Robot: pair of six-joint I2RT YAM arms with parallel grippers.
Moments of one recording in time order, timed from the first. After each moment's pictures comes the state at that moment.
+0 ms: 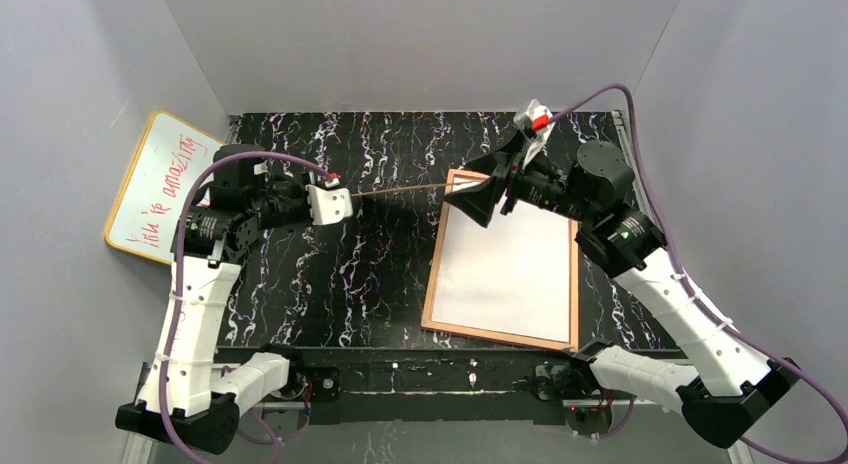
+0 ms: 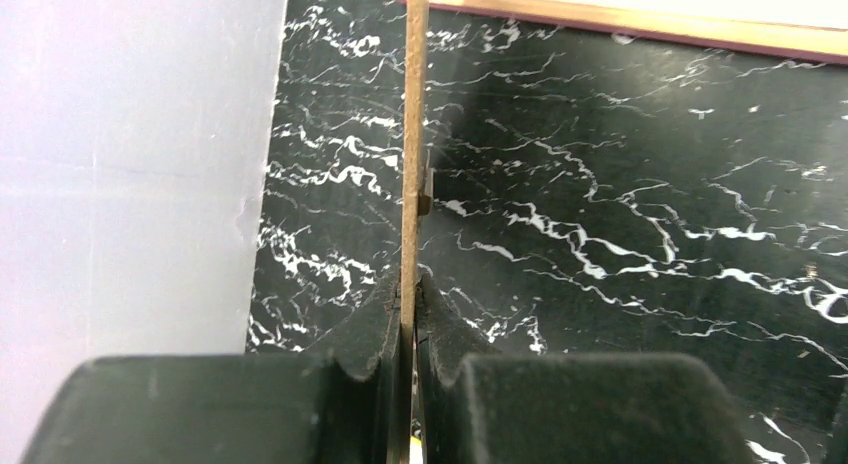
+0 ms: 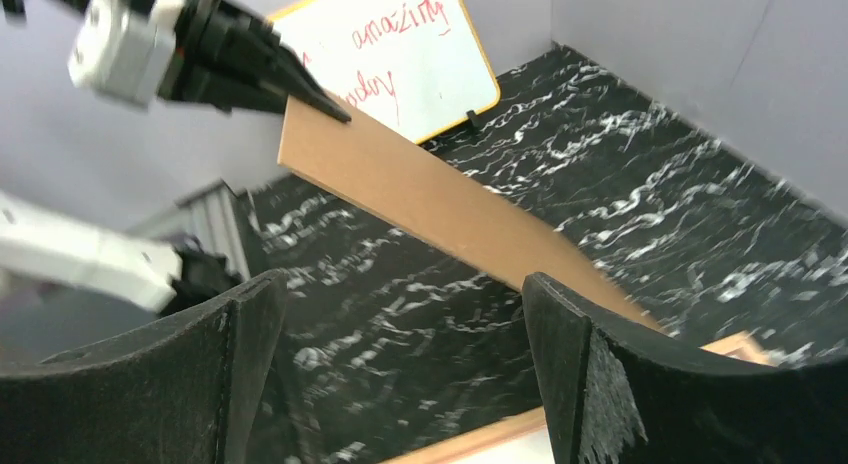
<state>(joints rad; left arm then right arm) -0.19 1.03 1.40 -1.03 0.57 1.18 0.65 1.05 1.24 -0.17 -0.46 0.32</state>
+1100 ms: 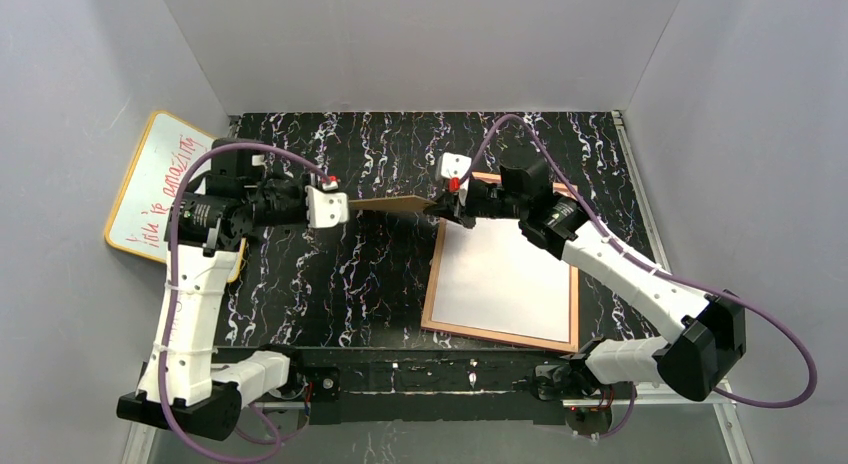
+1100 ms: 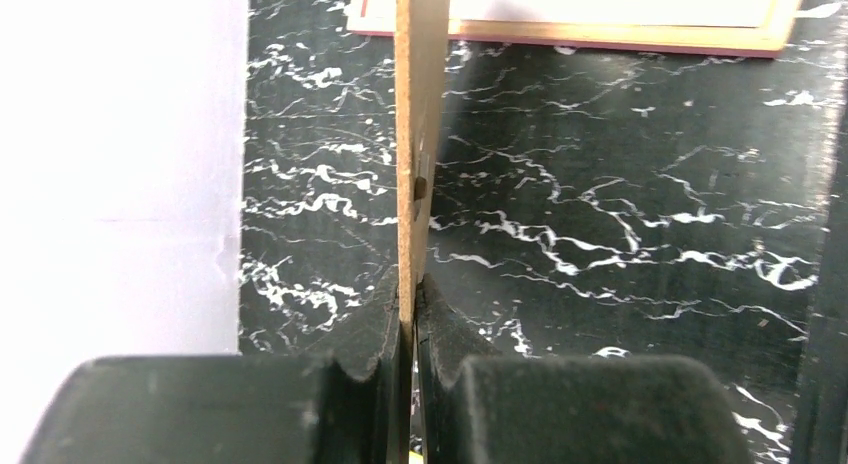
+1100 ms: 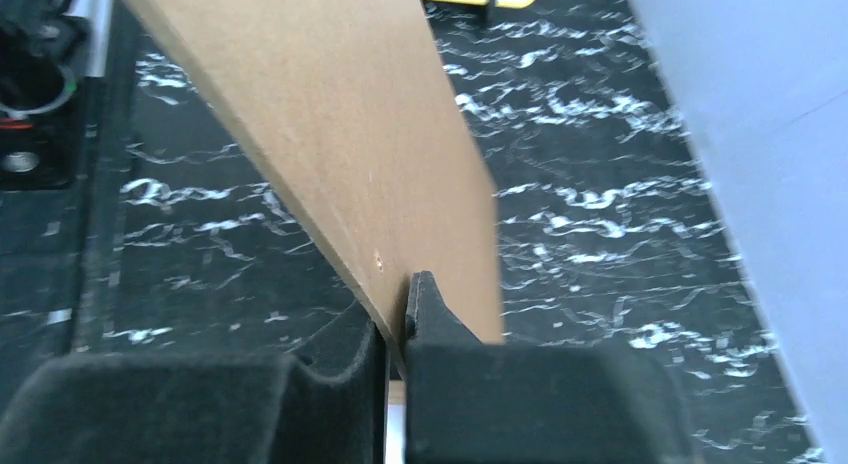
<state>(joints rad) -0.20 1.10 1.53 -1.26 0.68 1.33 0.73 1.28 1.14 -0.18 -0.65 -0.40</state>
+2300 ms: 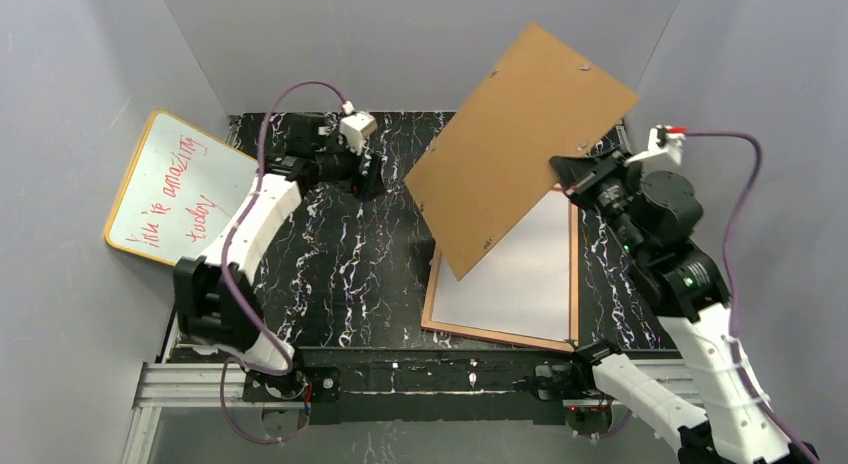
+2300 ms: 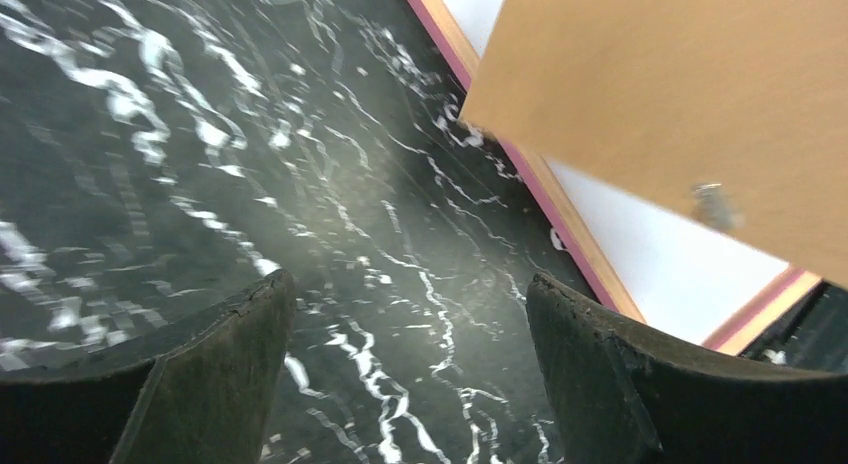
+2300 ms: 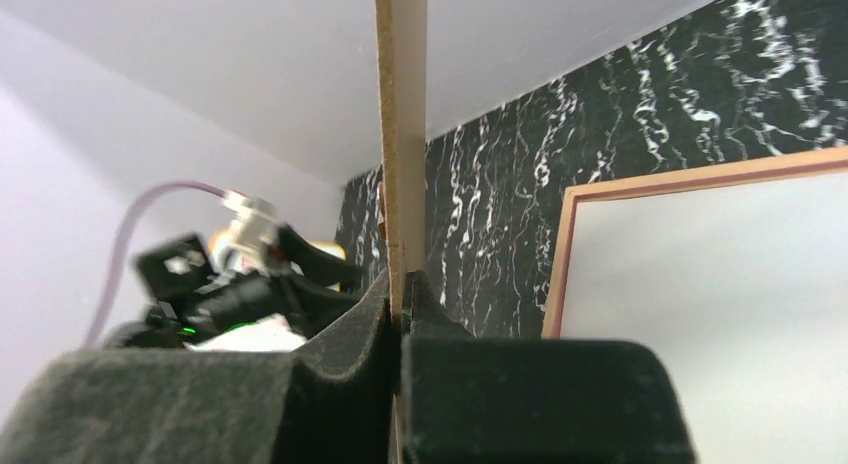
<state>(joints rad) -0.23 1.49 1.36 -0.56 0.53 0.23 0.44 0.81 1.19 -0.45 0.10 0.79</state>
